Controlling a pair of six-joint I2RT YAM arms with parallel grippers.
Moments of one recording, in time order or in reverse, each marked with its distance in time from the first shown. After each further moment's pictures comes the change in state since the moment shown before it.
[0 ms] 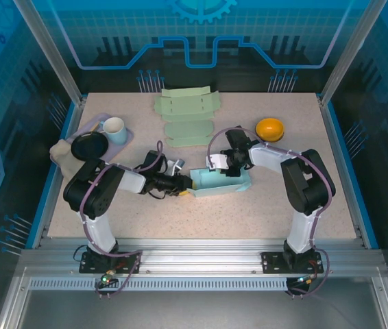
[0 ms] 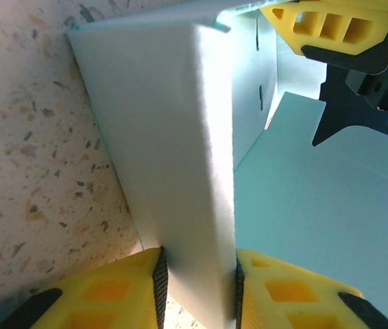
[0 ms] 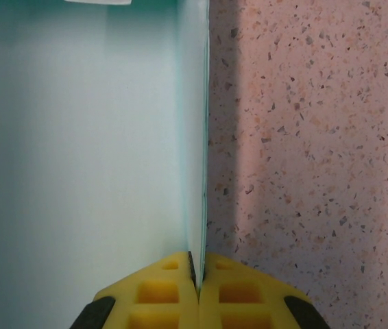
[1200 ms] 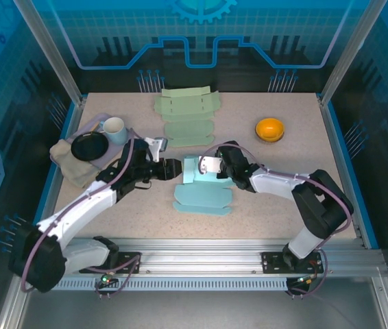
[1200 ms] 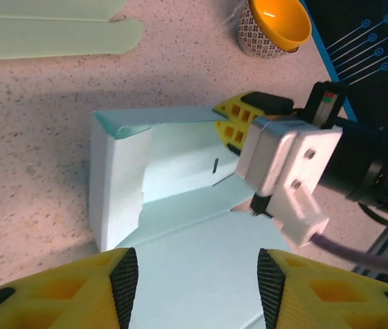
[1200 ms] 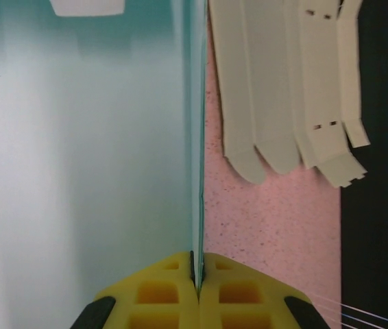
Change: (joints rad) left arm -0.058 -0.707 0.057 -0.507 -0.547 0.214; right arm 0.203 -0.263 -0.332 0.573 0.437 0.138
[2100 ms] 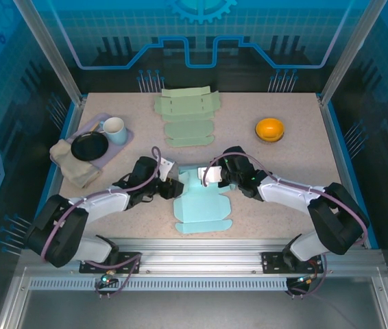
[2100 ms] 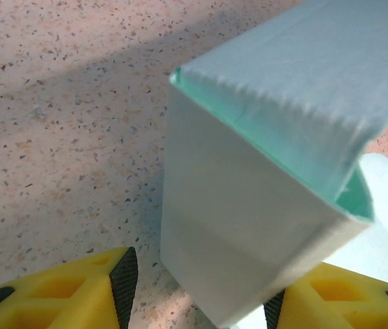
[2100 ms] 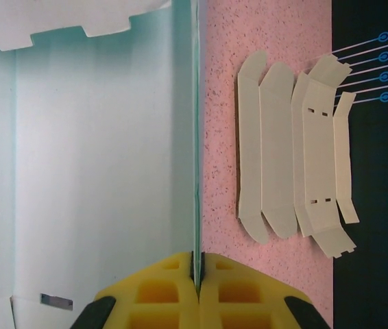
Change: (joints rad) left arm -0.006 0.239 -0.219 0.326 0.000 0.316; right arm 0.027 -0.141 -0.072 -0.046 -0.203 -0.087
